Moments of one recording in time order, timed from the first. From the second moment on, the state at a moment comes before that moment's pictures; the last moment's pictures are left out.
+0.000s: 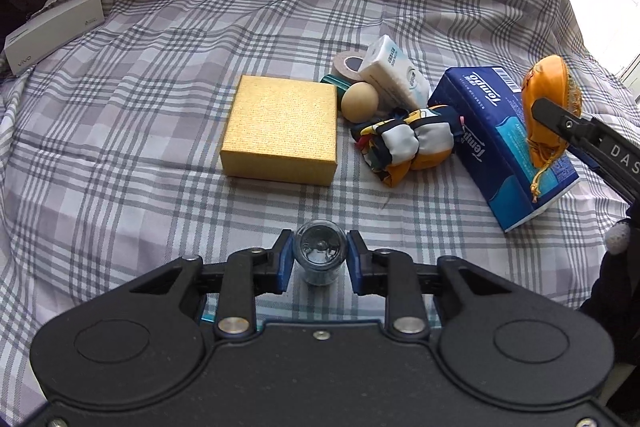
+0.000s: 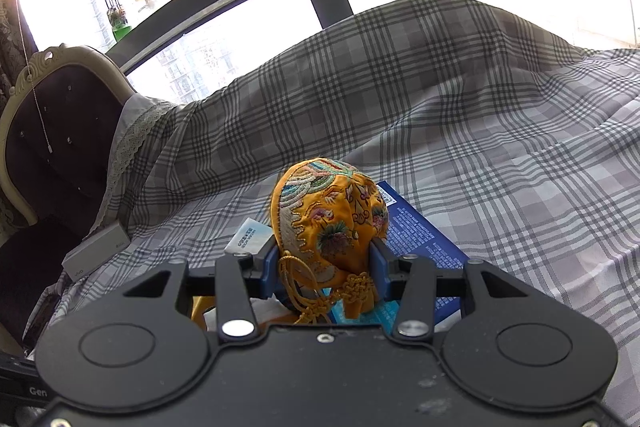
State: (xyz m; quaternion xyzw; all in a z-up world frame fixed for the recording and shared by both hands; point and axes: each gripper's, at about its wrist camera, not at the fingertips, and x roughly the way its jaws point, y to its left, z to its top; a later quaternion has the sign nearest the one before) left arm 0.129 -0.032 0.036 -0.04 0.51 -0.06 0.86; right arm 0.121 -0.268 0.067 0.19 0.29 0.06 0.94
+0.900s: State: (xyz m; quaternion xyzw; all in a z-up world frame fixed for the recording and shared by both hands) left arm 0.137 -0.018 0.040 -0.08 0.50 -0.05 0.86; right arm 0.111 -0.272 0.076 0.19 0.25 0.09 0.95
